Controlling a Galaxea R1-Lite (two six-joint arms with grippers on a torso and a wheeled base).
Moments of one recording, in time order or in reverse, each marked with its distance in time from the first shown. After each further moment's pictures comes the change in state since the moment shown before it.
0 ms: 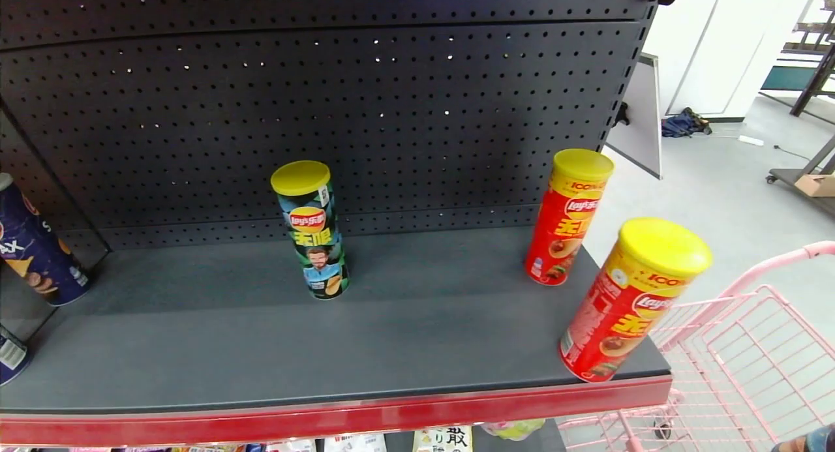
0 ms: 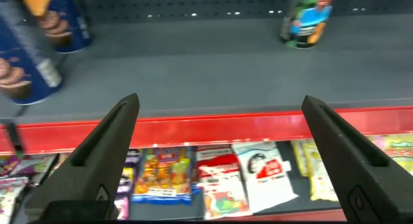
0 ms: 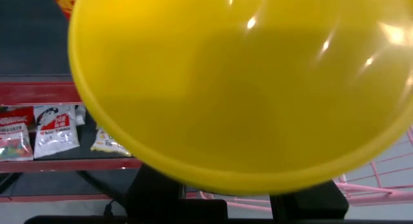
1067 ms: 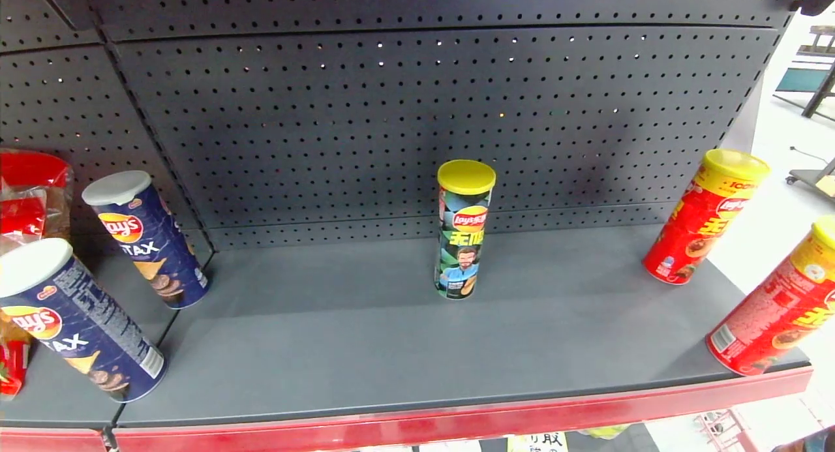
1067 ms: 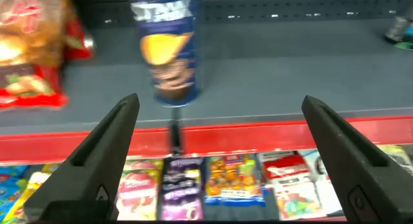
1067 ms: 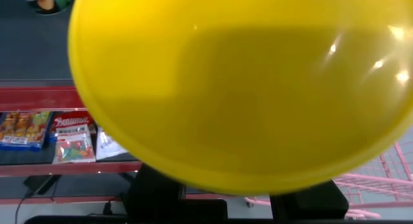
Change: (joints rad) left arm -0.001 0.000 0.000 0.000 0.001 0.000; right arm 0.000 -0.006 0.011 0.000 0.001 -0.001
